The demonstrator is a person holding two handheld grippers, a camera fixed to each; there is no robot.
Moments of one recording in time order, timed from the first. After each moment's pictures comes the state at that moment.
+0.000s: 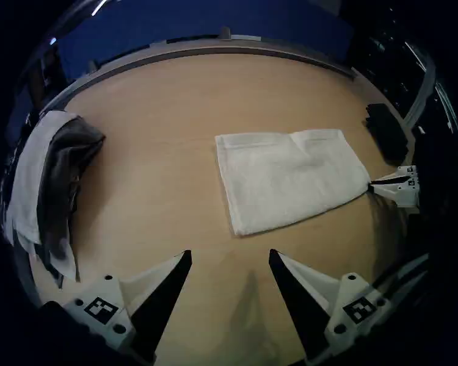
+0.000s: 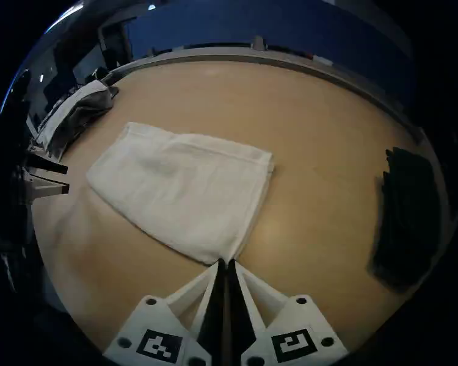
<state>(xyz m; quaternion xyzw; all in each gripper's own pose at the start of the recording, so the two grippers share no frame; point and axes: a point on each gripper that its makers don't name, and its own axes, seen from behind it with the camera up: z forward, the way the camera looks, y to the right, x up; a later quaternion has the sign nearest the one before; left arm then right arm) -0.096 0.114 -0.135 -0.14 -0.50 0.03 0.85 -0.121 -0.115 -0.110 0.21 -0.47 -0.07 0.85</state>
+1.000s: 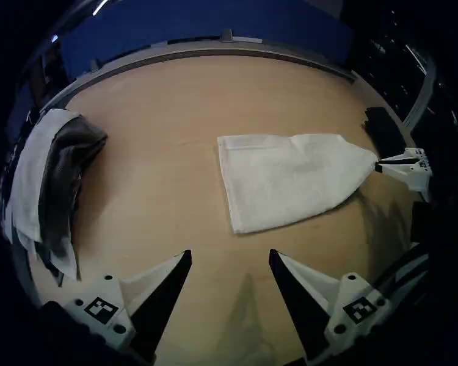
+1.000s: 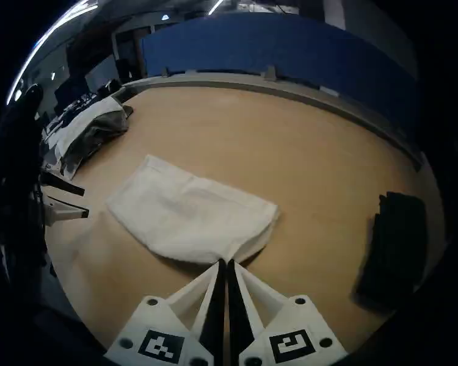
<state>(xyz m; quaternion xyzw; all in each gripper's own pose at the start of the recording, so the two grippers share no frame) -0.091 0.112 -0.136 -0.14 -0.50 0.03 0.85 -0.060 -0.142 -0.085 0.24 -0.42 -0.08 0.87</state>
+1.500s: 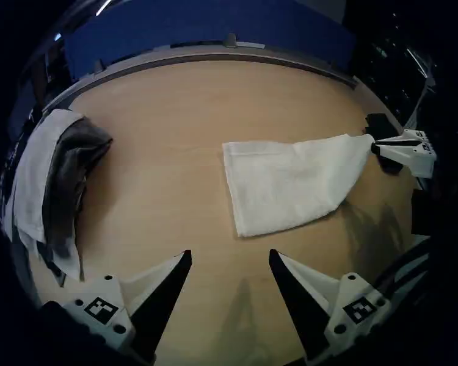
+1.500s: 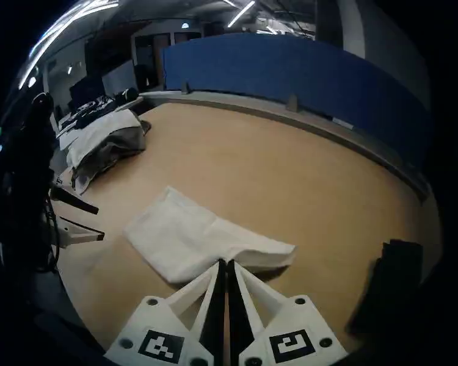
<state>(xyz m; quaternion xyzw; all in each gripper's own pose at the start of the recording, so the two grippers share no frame) -0.083 0.107 -0.133 -0.14 -0.49 0.02 0.86 -0.023 -0.193 -0.056 0.28 -0.37 -0.09 0.88</state>
